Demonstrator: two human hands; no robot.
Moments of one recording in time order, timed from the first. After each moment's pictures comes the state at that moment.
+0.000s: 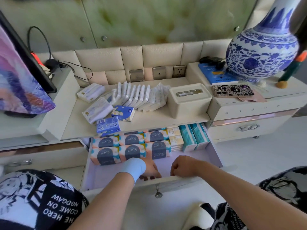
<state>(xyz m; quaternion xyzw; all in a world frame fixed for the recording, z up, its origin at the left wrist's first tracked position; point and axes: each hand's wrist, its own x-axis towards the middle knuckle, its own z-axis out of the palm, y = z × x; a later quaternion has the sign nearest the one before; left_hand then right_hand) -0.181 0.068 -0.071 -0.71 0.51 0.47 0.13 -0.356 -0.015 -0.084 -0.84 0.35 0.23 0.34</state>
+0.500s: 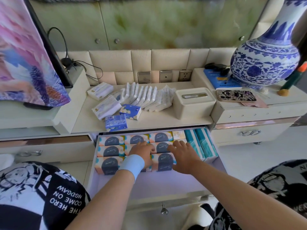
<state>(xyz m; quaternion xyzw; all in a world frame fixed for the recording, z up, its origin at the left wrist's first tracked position) -0.158 0.086 -0.068 -0.78 0.58 0.22 0.04 -0.343 0.001 -0.088 -0.95 0.31 0.09 -0.03</state>
